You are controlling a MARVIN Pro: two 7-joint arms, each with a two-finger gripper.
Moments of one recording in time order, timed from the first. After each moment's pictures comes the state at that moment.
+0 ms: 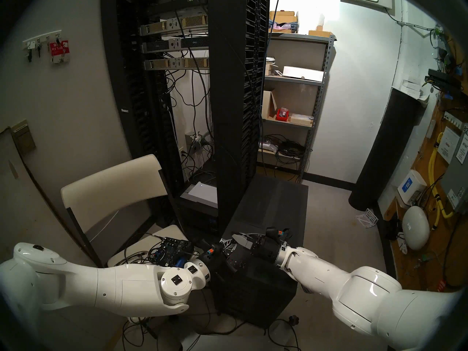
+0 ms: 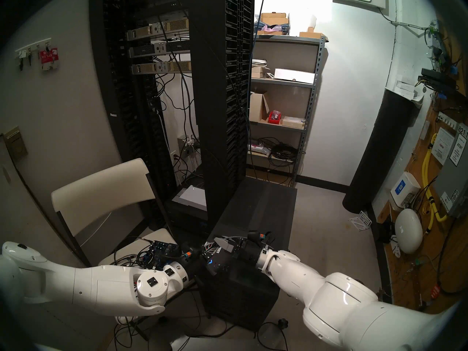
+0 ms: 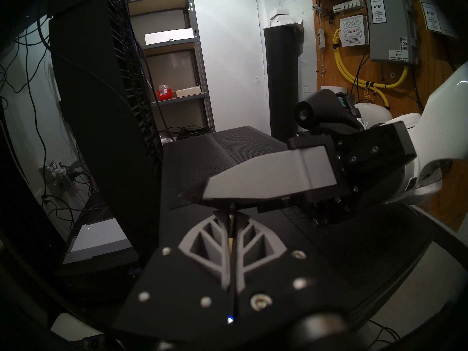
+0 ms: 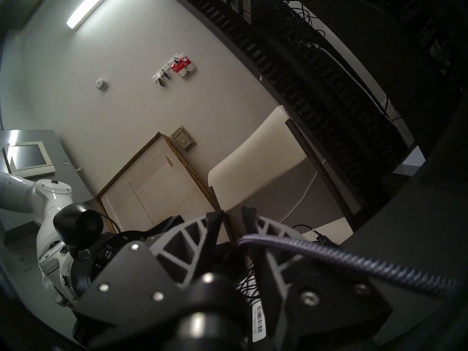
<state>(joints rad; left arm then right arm) 0.85 -0.83 0.16 -1.54 -0.81 -0.38 0.46 -0.97 -1.41 0.67 -0.30 1.25 -0.19 1.35</state>
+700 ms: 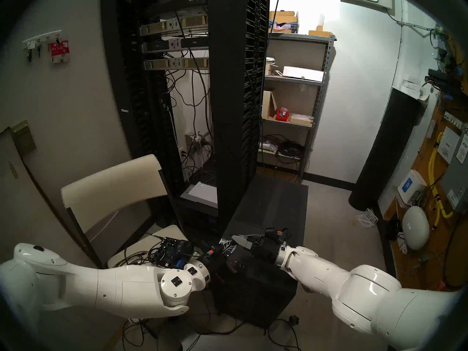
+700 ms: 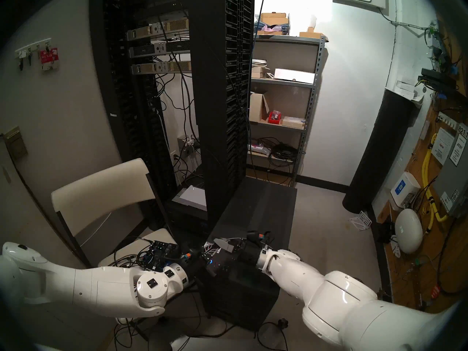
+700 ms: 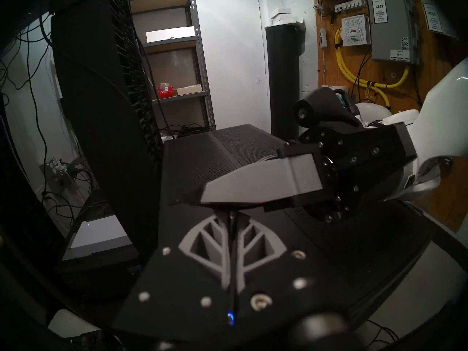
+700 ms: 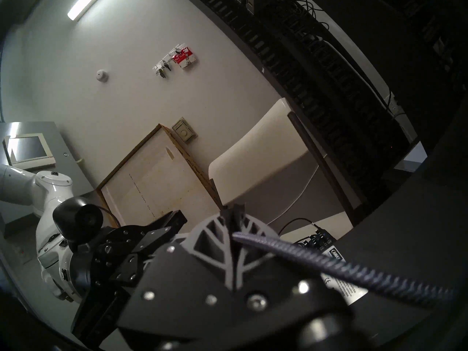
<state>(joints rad) 0.86 -0.83 0.16 -1.54 -0.82 -0.39 0.46 -0.96 -1.41 0.65 -0.28 1.22 -0.20 1.35</state>
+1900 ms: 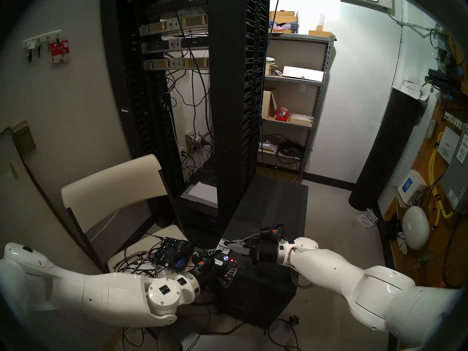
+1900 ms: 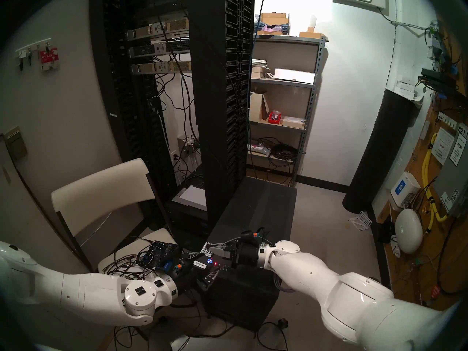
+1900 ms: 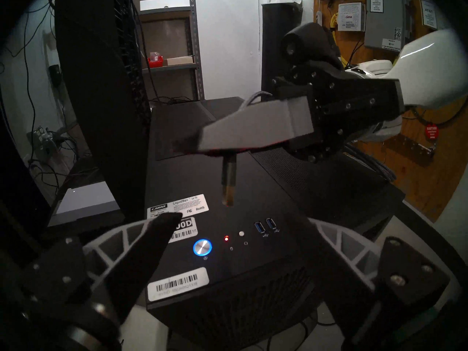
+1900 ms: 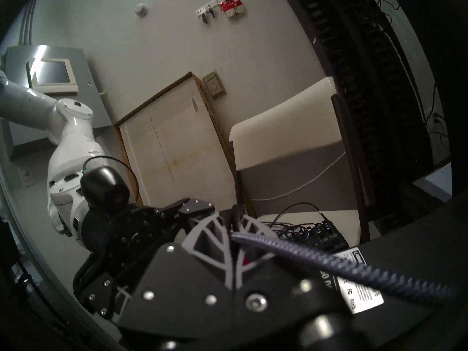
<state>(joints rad) 0.88 -0.73 0.20 -1.62 -0.89 -0.38 0.40 -0.98 -1.25 0.56 -0.60 1.00 -0.28 1.21</state>
